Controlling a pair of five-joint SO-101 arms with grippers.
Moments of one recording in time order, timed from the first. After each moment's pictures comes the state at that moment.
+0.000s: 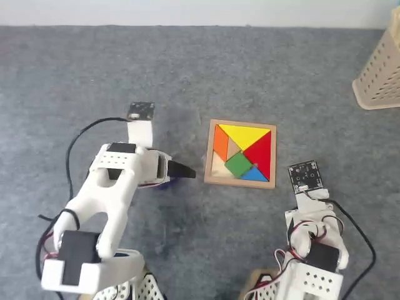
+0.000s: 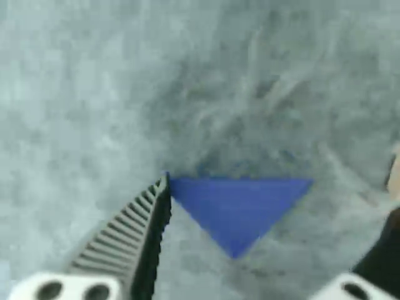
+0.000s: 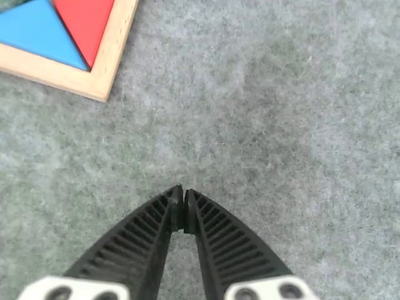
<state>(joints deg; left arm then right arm) -1.3 -7.9 49.6 51.0 4.6 12.9 -103.1 95.4 71.6 29.0</state>
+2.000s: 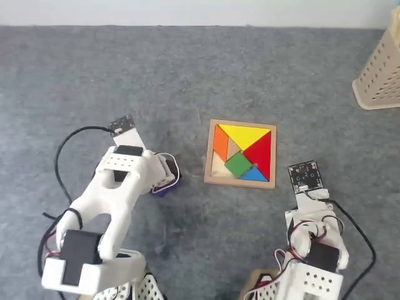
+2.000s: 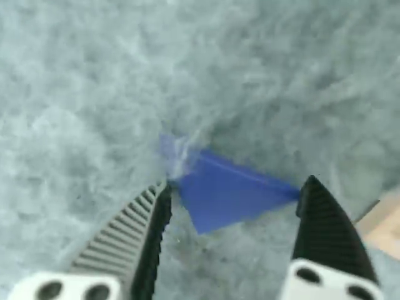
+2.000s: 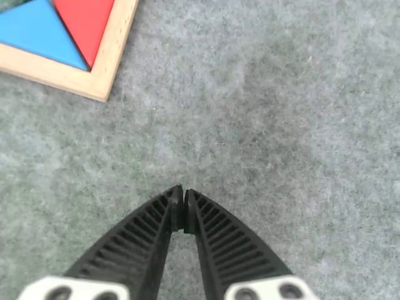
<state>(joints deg) 1.6 -7.8 51.3 57.5 40.9 12.9 -103.1 95.4 71.6 29.0</state>
